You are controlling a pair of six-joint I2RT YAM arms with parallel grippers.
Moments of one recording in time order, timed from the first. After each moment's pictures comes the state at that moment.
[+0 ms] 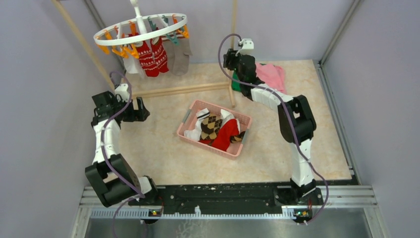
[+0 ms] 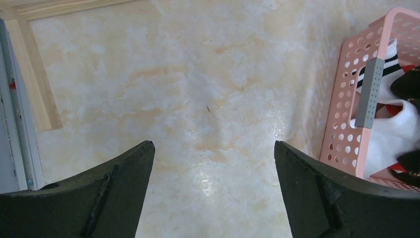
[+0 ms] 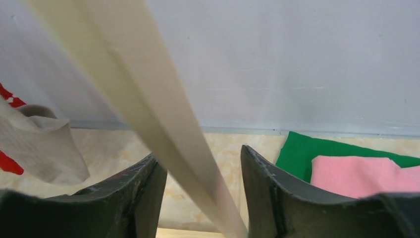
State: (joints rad) left arm 0.44 1.29 0.97 -0.45 0.58 0.27; right arm 0.49 2.09 1.60 0.53 0.23 0.23
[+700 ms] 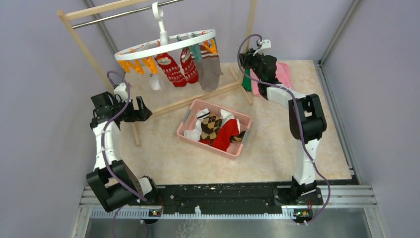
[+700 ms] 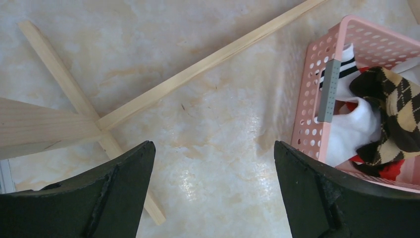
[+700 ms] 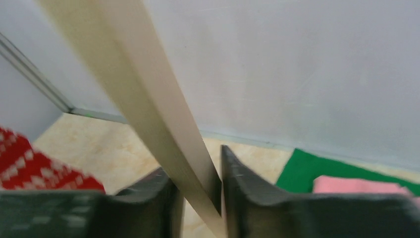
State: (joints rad) left arm 0.44 1.24 0.97 -0.51 0.63 0.22; right arm 0.30 2.09 1.49 0.72 -0.13 0.25
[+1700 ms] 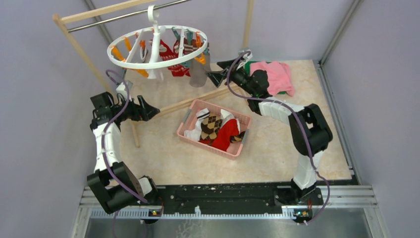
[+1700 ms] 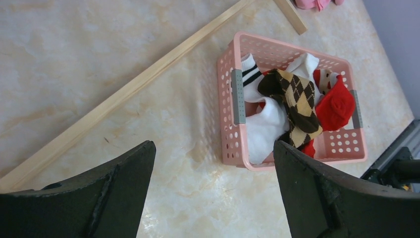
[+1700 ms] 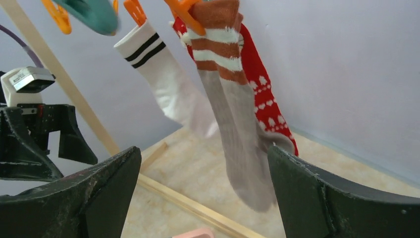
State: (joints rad) left arm 0.44 1.22 0.97 -0.47 0.97 0.15; right arm 0.50 1.83 1.20 0.97 -0.41 0.42
